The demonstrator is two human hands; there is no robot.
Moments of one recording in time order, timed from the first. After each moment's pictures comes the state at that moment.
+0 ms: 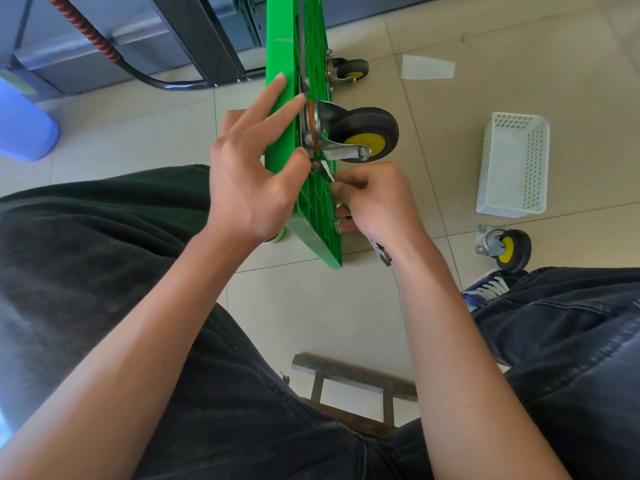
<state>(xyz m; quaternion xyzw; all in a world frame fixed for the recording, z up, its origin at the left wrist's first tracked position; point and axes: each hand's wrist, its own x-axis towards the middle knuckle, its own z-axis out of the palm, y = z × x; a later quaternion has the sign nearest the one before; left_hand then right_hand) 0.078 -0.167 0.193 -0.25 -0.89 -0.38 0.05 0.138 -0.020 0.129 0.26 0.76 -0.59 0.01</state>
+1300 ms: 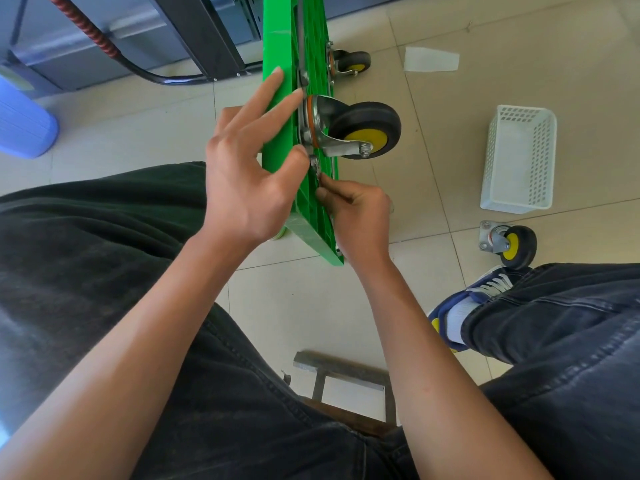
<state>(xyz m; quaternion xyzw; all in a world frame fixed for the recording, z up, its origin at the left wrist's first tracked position) 0.078 -0.167 0.192 -0.26 -0.89 -0.38 0.05 0.136 -0.058 0.080 0.26 0.68 -0.67 -0.15</state>
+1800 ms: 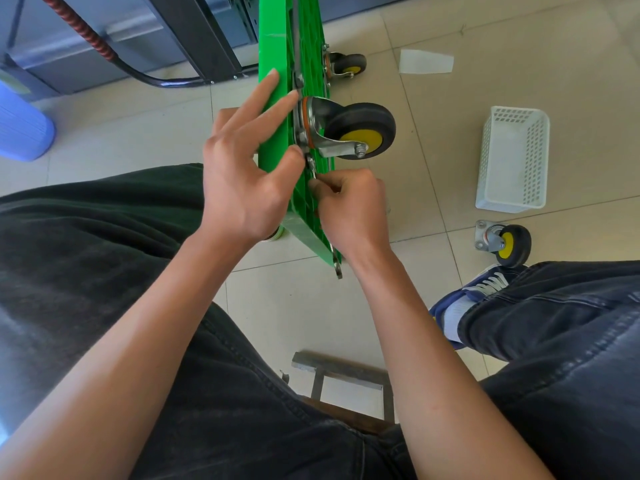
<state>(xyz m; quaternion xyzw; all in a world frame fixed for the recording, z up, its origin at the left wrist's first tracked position) 0.079 -0.167 0.193 -0.26 -0.89 -0.38 0.05 0.134 -0.054 0.116 0.24 0.80 -0.54 -0.09</state>
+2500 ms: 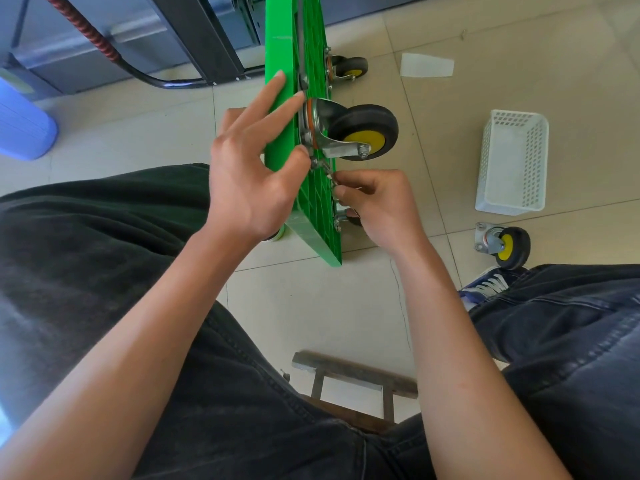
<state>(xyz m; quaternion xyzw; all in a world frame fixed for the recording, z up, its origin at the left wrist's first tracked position) 0.078 -0.167 0.194 -0.26 -0.89 -0.38 0.05 0.141 -0.014 0.097 0.24 0.73 -0.64 -0.03</state>
